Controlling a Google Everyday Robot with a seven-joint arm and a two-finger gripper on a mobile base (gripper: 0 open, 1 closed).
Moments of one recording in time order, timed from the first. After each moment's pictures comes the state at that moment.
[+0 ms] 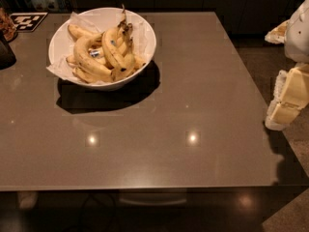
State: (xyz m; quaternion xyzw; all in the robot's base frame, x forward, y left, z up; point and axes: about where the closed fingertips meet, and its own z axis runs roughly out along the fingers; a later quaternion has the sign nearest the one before) arm 0.439 -0.216 0.980 -0.60 0.78 -0.04 0.17
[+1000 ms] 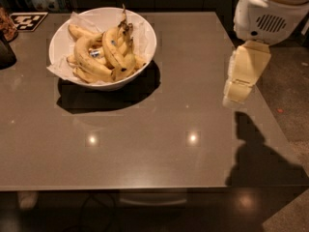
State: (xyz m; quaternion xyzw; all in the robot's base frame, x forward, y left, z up) arm 0.467 -0.162 0.991 -0.59 0.80 -0.05 0.12
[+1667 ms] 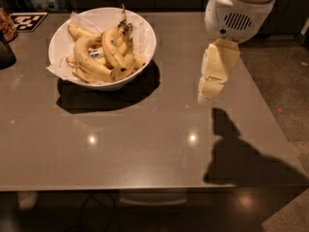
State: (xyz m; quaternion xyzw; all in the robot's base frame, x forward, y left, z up) arm 0.479 -0.114 0.987 -0.61 0.78 -0.03 0.12
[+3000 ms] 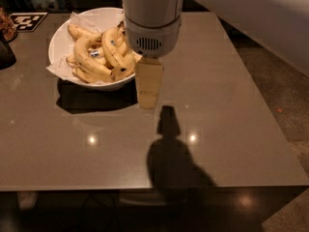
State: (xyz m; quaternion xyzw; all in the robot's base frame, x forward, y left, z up) arm 0.493 -0.007 0.969 -0.64 0.74 -0.12 0.13
